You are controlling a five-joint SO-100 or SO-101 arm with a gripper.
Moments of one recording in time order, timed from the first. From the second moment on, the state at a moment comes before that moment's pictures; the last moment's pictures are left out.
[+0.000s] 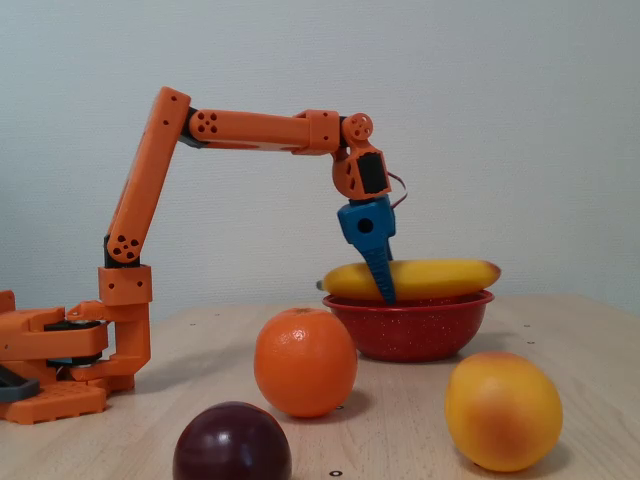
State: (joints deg) arm -25.0 68.4 62.1 75.9 -49.3
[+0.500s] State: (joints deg) arm -22.3 67.0 61.0 78.8 -58.9
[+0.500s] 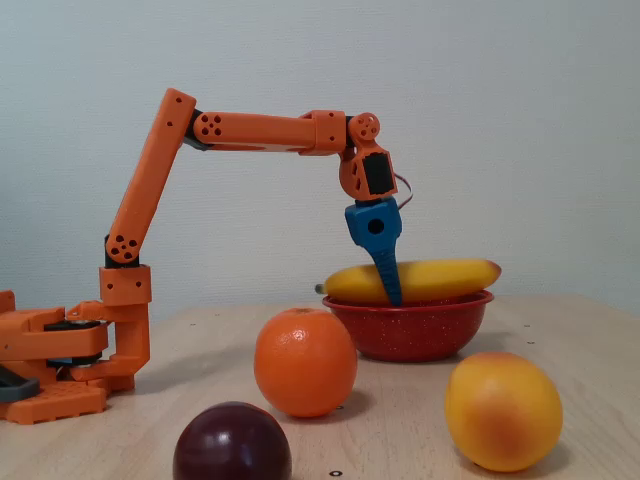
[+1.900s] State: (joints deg) arm -21.3 72.9 55.7 80.9 -50.5
